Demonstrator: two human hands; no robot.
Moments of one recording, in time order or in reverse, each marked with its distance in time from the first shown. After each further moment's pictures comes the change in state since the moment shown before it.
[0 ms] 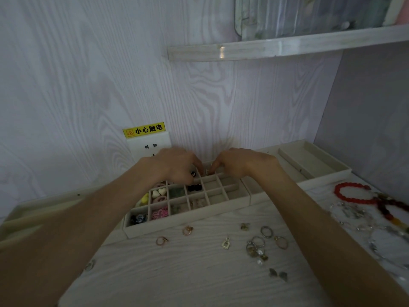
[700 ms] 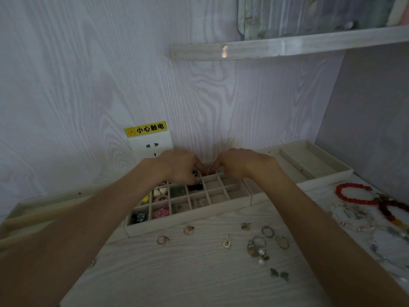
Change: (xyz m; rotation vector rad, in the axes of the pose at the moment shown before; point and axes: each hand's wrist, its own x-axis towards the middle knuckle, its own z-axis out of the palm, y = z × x) left_hand 0.002 0.000 0.004 -0.034 -0.053 0.004; right_hand -0.002 -0.004 0.001 -0.048 0.027 0.003
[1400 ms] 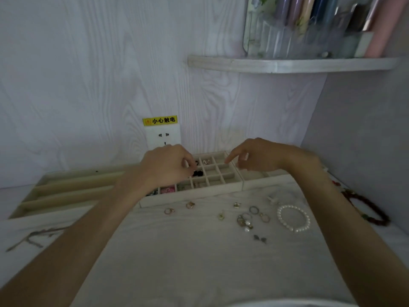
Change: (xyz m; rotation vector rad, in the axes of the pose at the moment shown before) left_hand -0.100 0.019 0.002 -0.344 0.341 -0.153; right_hand -0.084 0.005 -0.025 0.236 0.040 -0.063
